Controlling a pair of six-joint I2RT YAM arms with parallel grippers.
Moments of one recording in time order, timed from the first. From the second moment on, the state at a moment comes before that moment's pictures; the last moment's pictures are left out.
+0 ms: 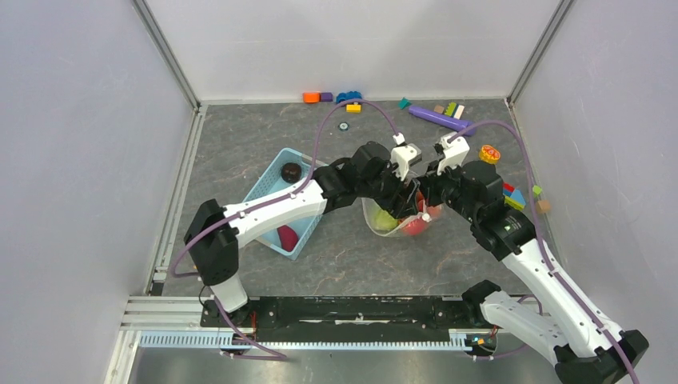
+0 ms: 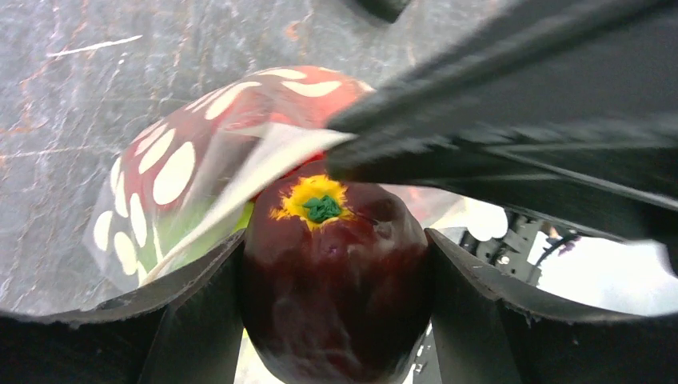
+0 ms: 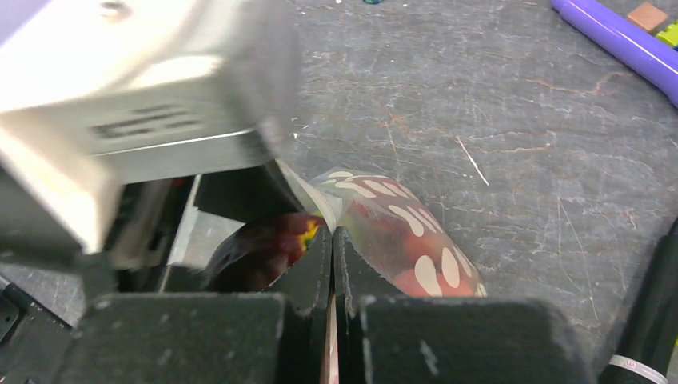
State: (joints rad) left arm -0.98 1.70 1.43 -0.28 0.27 -0.20; right arm 0.51 0.84 0.88 -0.38 -0.01 0.14
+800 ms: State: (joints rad) left arm -0.98 1.76 1.44 -0.35 0.14 -0.20; right arm 0.51 0.78 0.84 -0.39 0.03 0.14
